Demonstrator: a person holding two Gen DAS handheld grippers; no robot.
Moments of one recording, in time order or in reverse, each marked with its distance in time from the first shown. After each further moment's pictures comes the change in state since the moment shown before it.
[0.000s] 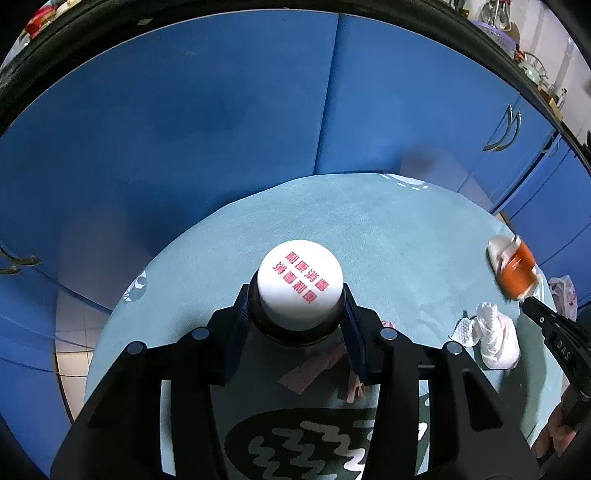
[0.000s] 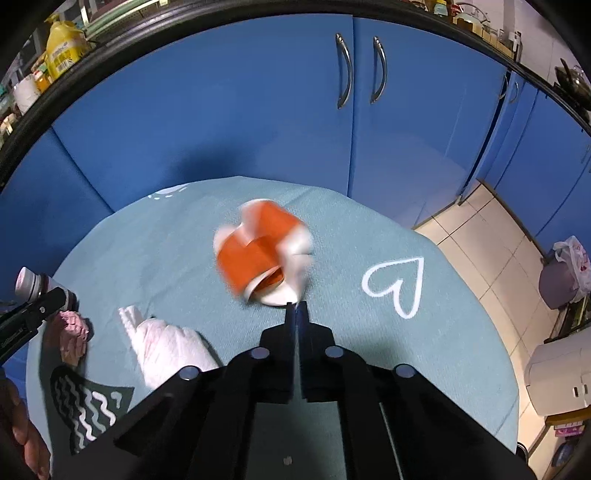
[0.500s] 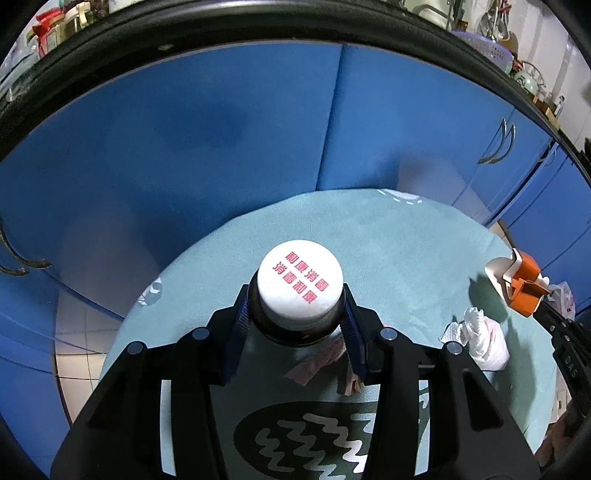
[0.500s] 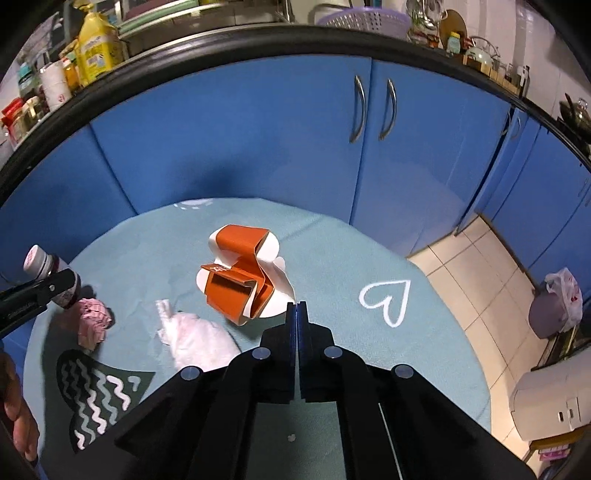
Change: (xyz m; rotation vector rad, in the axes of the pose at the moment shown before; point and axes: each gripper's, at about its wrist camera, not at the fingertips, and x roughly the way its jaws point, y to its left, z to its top) left arm -0.021 0.006 0.004 -0.012 -0.044 -0.003; right arm -0.036 0.013 -0.001 -0.082 -0.087 -0.013
